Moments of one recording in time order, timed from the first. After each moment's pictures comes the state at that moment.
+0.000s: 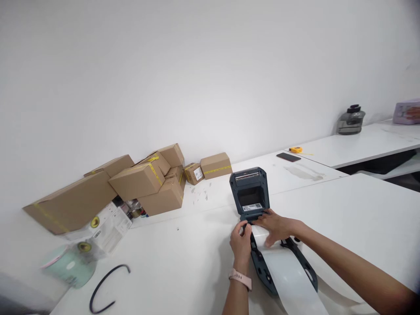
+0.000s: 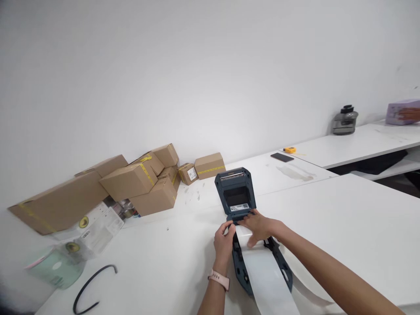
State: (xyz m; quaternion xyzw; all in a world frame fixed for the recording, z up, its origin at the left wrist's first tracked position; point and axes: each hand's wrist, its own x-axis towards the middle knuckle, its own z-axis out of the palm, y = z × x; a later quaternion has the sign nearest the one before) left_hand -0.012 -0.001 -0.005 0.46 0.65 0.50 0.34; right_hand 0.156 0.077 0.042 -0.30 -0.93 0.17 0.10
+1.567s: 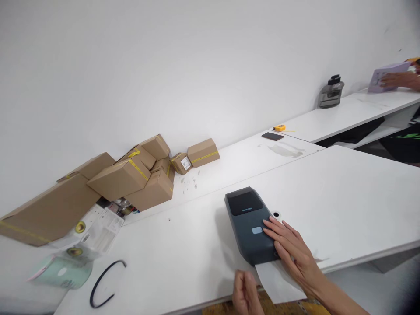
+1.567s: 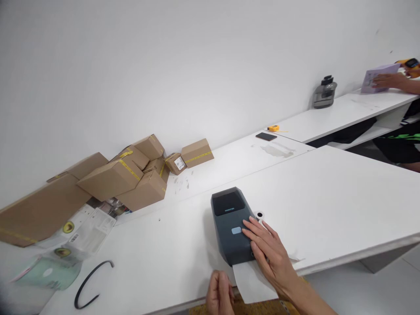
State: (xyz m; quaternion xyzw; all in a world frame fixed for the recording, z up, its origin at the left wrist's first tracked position) left_hand 0.045 -0.162 -0.037 0.33 0.66 0.56 0.38; right_hand 0.198 -0.071 -0.031 -0.36 -0.77 0.02 0.53
